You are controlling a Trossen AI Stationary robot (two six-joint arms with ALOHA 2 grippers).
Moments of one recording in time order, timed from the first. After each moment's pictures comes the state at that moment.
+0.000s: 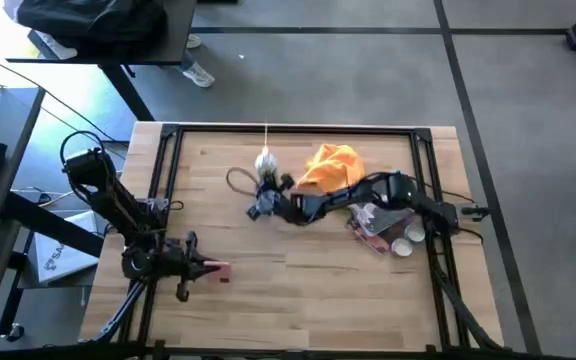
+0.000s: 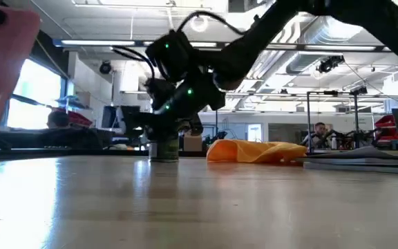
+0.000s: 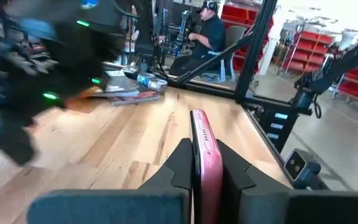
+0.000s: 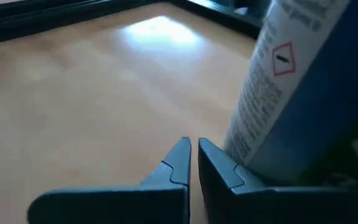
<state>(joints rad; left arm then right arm) -1.10 1.37 0.14 1.13 -1.13 -0.31 -0.04 2.38 1.56 0.26 0.68 0.33</state>
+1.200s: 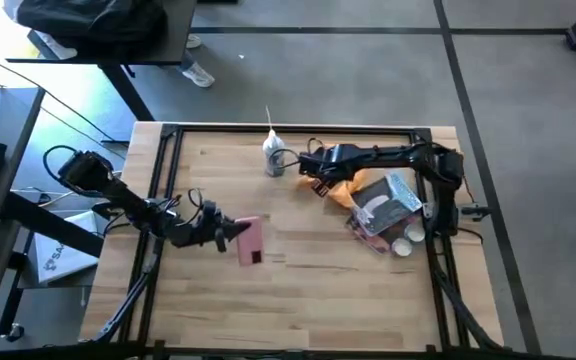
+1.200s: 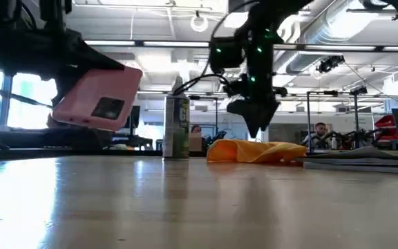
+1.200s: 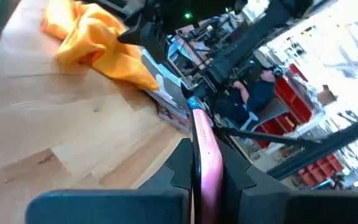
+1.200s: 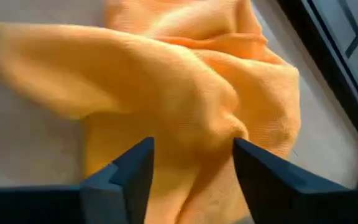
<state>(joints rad) -0.47 1.37 0.14 1.12 -0.74 -0.94 -0.29 1.87 1.31 -0.87 0.48 0.49</state>
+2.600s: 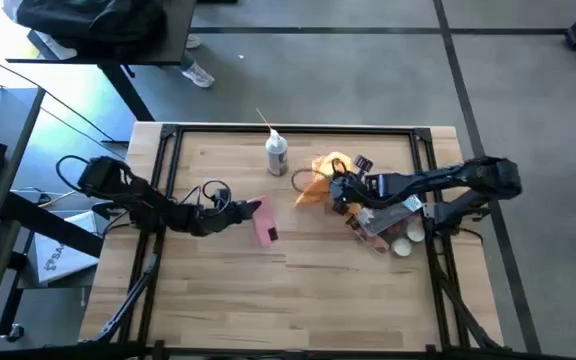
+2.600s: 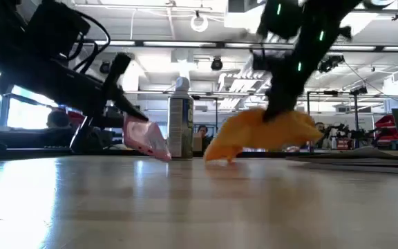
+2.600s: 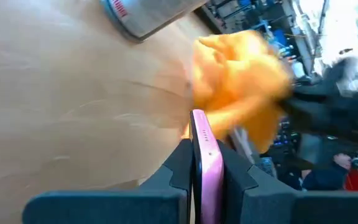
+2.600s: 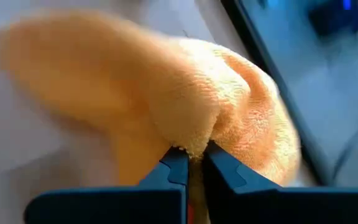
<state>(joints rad) -0.19 1.59 0.28 0.88 -0.73 -1.42 0.01 1.45 0.90 -0.39 0.62 -0.01</state>
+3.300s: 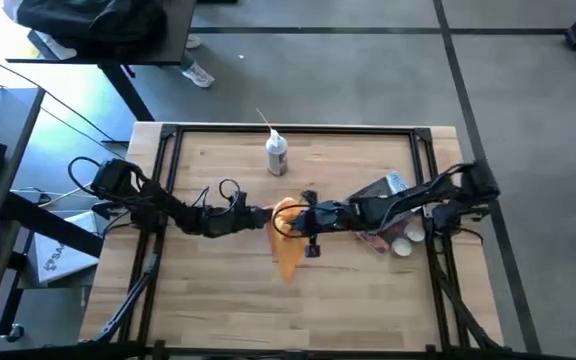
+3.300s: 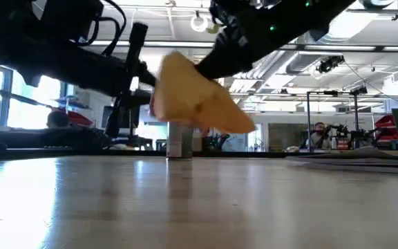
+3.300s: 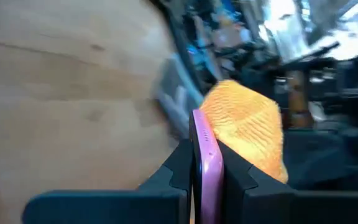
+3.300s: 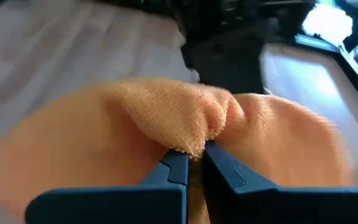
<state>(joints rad) -0.19 1.67 0.41 1.10 -0.54 -1.21 0.14 1.75 0.97 0.32 0.16 -0.17</state>
